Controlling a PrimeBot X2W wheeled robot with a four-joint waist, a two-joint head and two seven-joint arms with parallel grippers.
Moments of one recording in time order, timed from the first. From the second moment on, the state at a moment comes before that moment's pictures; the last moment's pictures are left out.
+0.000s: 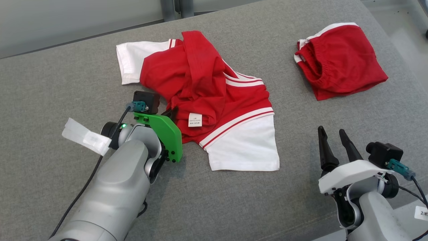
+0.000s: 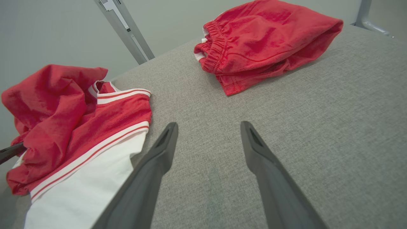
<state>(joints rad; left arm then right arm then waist) -0.83 0.05 -0.72 1.05 -0.69 -0.09 -0.04 -0.26 -0.05 0.00 0.43 0.41 0.13 -0.18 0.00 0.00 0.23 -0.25</state>
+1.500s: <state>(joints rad) -0.14 0.23 -0.20 0.41 -0.64 0.04 -0.26 -0.21 -0.05 -0.06 0.38 0.36 0.13 -0.12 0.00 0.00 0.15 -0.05</state>
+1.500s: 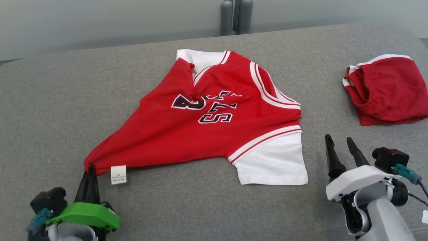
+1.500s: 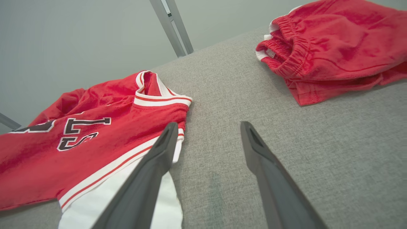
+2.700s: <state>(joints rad) 0.04 0.08 0.00 0.26 -0.42 -0.05 -0.26 -0.13 -0.05 0.06 0.52 0.38 0.13 0.03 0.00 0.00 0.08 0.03</state>
